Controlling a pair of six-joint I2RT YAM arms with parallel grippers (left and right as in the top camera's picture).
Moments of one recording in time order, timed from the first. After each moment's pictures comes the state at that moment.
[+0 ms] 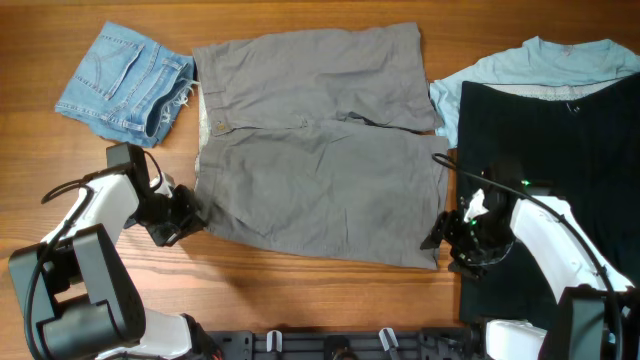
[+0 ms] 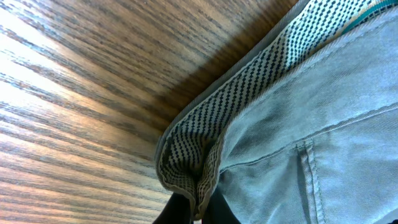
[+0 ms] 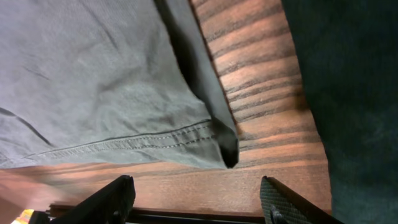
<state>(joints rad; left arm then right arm) 0.30 1.66 0.81 -0.81 0.35 -0.37 -0.06 1.42 0.68 -1.02 -0.40 0.44</state>
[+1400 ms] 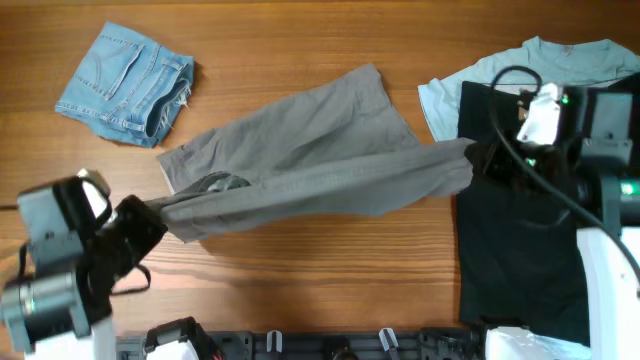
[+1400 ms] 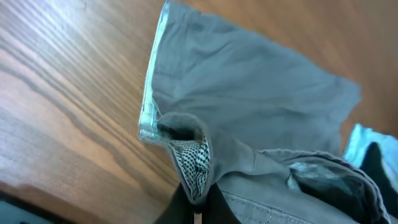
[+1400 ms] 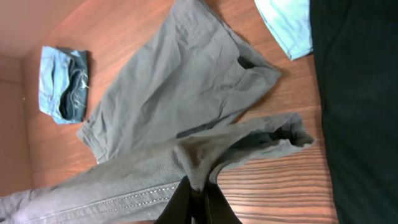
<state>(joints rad) 0.29 0.88 1.15 -1.32 0.19 -0.53 -0.04 1.18 1.35 -1.18 -0.39 0.39</state>
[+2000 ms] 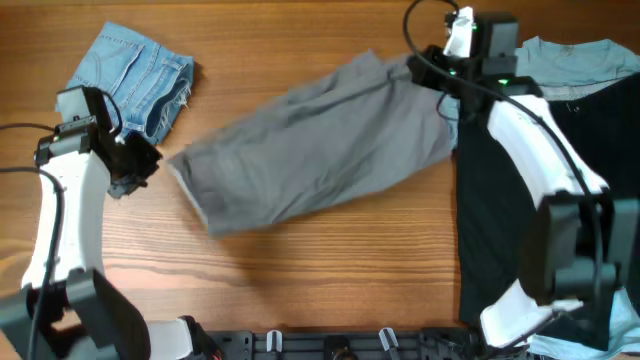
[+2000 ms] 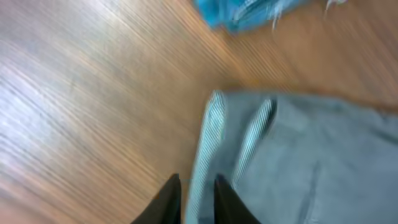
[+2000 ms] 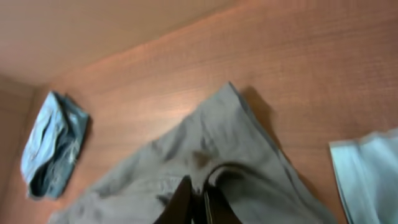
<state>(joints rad) 0.30 1.55 1.15 -0.89 0.06 -0.48 0.08 1.85 1.35 -0.21 -0.43 0.39</state>
